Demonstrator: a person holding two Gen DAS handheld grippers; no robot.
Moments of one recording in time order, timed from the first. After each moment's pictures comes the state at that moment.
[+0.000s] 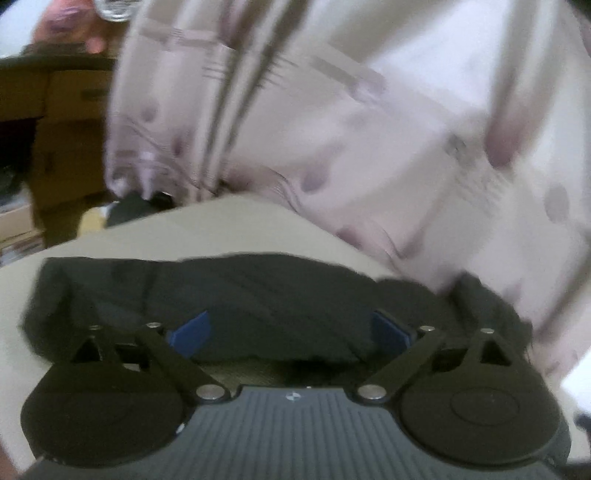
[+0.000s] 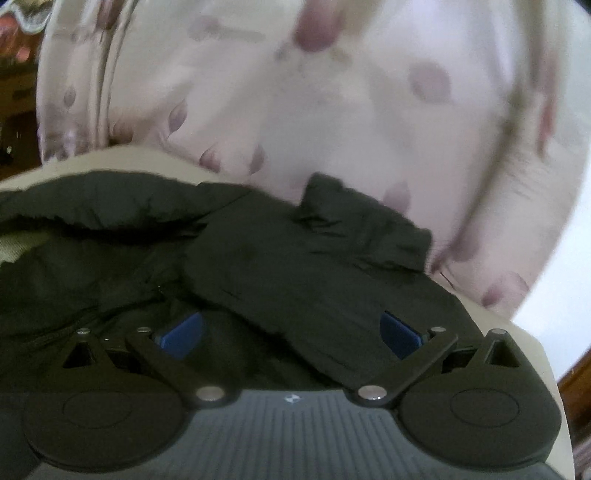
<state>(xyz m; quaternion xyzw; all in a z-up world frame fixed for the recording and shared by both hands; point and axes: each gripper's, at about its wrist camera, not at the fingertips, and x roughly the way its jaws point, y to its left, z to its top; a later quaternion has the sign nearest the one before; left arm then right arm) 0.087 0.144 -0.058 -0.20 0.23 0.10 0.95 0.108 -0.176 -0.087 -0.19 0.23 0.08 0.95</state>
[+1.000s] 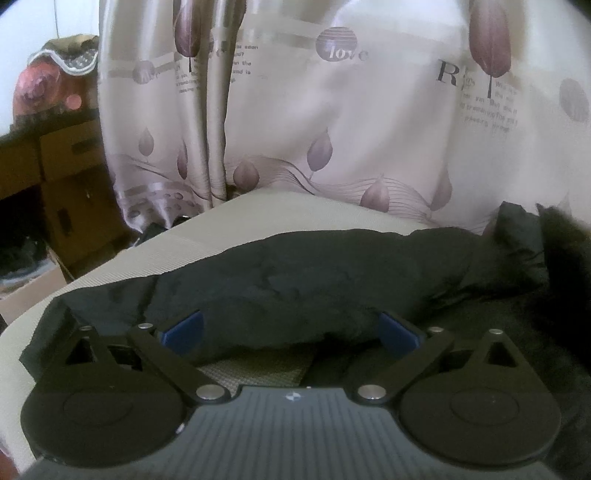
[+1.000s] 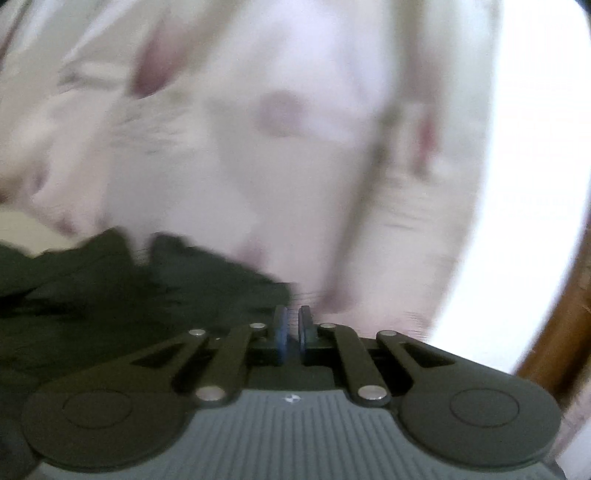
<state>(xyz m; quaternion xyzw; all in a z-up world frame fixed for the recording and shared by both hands) 0.117 0.101 -0.090 -0.06 0.25 0.16 0.95 0.158 -0.299 -0.051 -0.14 0.12 -0.09 0.98</state>
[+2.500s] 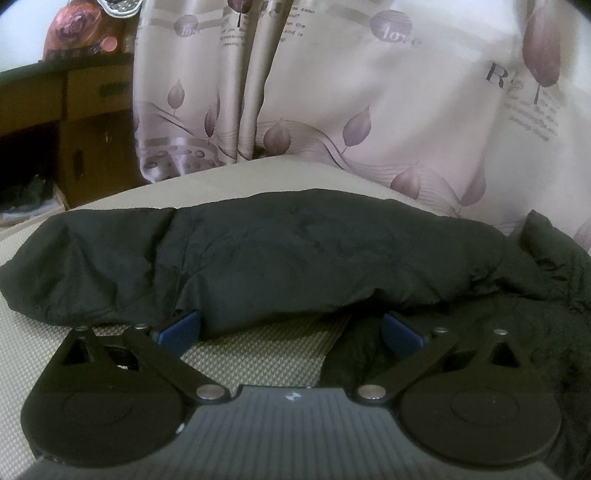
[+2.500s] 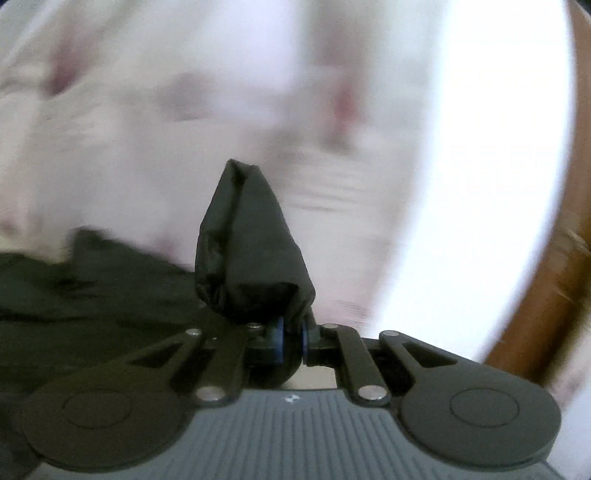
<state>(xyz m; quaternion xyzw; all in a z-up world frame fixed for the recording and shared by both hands) 0.113 0.127 -0.134 -0.14 0.26 0.19 0.94 0.165 -0.412 -0.028 -0.11 0.13 -0.15 0.97</state>
